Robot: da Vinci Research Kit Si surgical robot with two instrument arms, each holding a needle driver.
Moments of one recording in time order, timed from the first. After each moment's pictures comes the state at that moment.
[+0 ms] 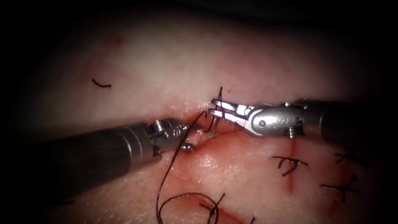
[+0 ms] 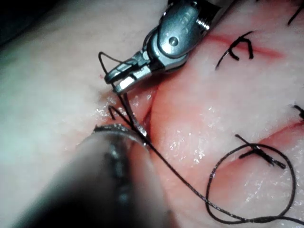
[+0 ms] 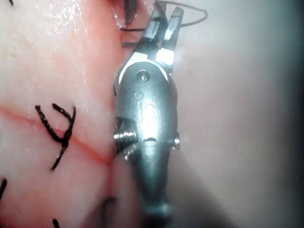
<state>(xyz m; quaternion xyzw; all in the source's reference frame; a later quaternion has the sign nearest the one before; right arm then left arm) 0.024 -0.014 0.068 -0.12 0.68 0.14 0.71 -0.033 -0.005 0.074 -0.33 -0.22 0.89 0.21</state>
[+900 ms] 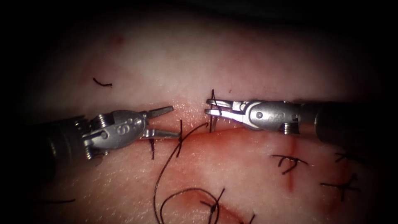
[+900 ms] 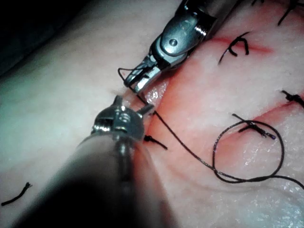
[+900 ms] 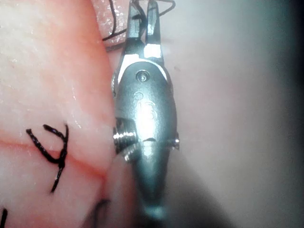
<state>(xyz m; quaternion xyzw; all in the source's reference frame) 0.024 -0.012 0.070 -0.02 0.67 0.12 0.74 -0.026 -0.002 0.061 -0.42 -0.02 0.88 0.22</state>
